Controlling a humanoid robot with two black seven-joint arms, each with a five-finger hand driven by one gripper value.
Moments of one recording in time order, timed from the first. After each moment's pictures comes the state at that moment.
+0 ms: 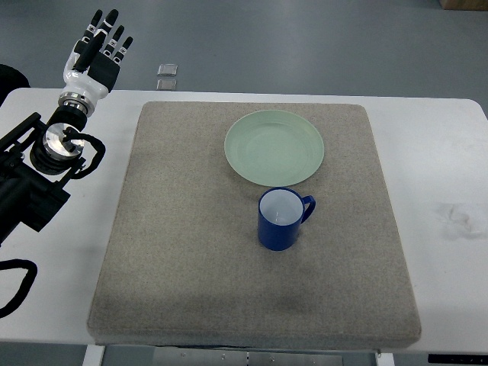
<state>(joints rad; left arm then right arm) -0.82 0.25 -0.95 -0.66 -0.11 -0.15 -0.29 0.01 0.00 0.04 0.11 -0.03 0.15 0.23</state>
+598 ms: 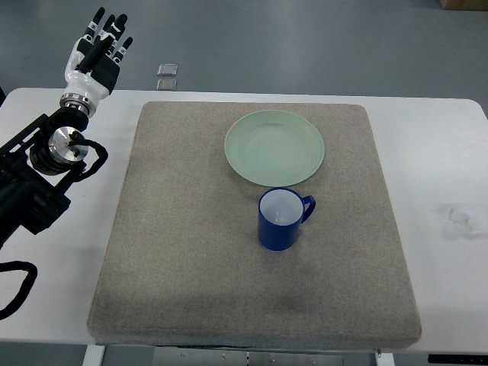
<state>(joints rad) -0.82 0.25 -0.90 -0.67 0.07 -0.13 -0.34 0.01 0.00 0.04 0.11 -0.03 0.15 0.23</state>
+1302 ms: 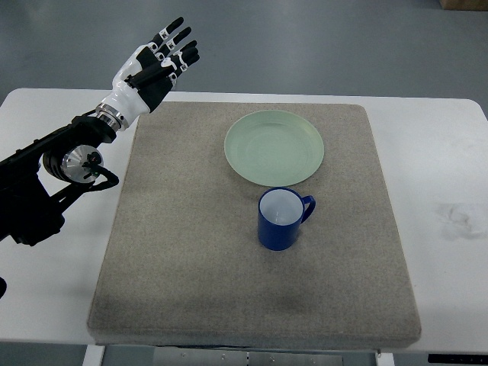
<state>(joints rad) -0.80 0.39 -0.62 -0.99 0.14 -0.22 -0.33 0.01 0.00 0.04 0.11 -0.03 0.15 0.23</state>
